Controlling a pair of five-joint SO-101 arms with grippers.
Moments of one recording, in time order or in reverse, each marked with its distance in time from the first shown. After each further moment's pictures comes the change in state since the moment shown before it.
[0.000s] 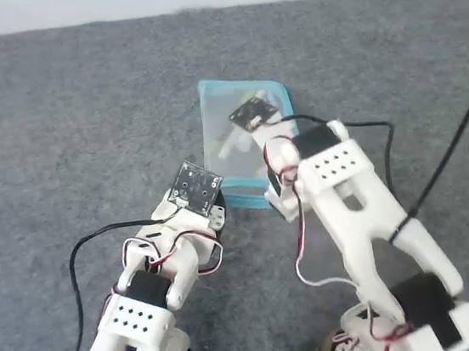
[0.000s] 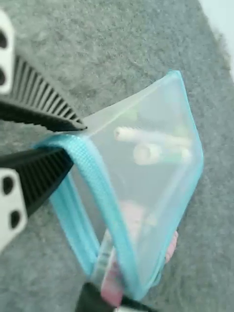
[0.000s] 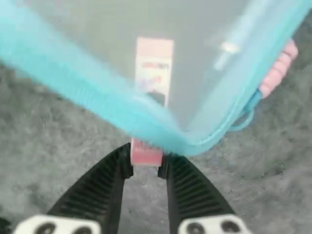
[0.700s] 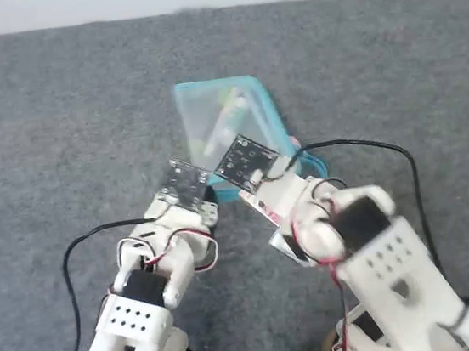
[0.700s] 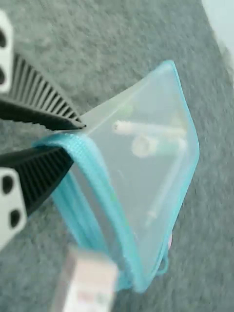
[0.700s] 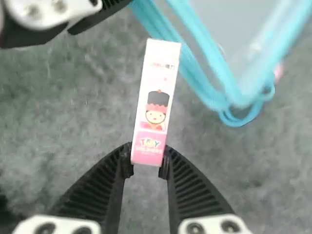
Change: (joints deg) left arm -1.1 0.0 -0.1 0.0 1.0; right arm -10.6 -33.0 13.4 5.5 7.8
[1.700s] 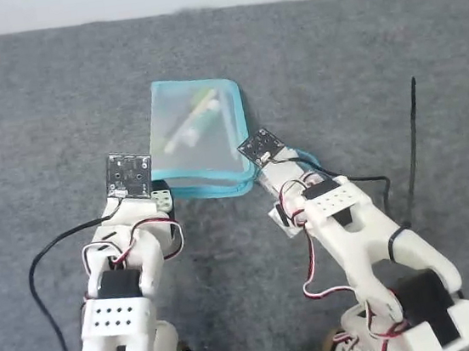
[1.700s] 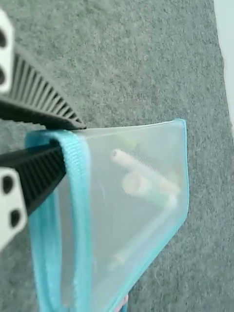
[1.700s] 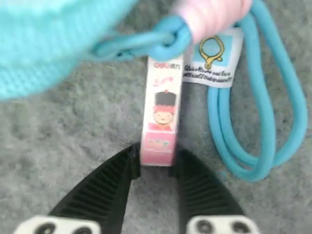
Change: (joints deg) left arm -17.9 0.0 -1.1 -0.1 3.3; right arm 11.0 32.8 18.8 -50.8 -3.3
